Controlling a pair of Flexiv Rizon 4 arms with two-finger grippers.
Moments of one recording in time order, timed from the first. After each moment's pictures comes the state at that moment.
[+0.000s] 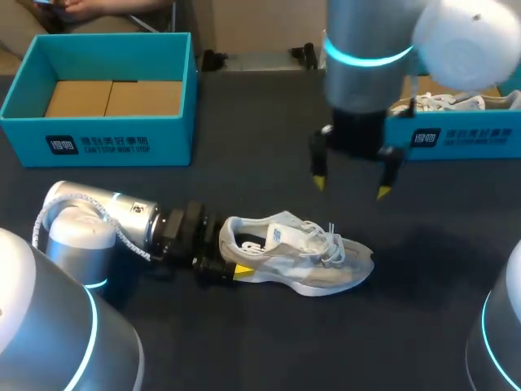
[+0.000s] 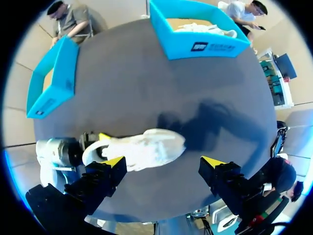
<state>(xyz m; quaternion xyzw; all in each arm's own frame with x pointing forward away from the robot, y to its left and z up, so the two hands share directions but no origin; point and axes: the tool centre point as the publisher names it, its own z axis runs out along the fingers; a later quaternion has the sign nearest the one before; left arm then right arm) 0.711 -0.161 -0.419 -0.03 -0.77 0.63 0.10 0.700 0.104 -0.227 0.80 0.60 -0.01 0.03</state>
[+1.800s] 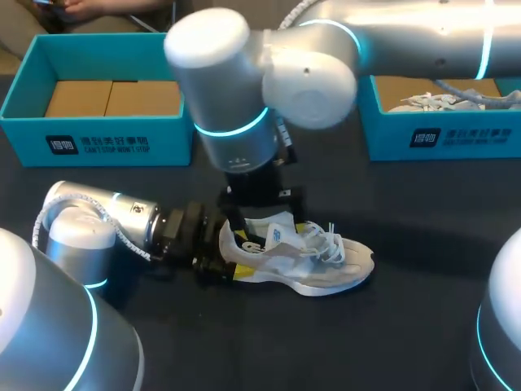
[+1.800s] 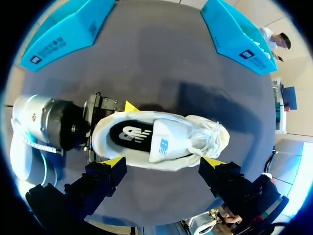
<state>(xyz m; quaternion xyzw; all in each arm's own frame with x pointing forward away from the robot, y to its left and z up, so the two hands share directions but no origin) 0.711 -0.161 -0.419 -0.03 -0.77 0.63 0.10 0.689 0.212 -0.308 0.72 0.69 -0.09 0.06</state>
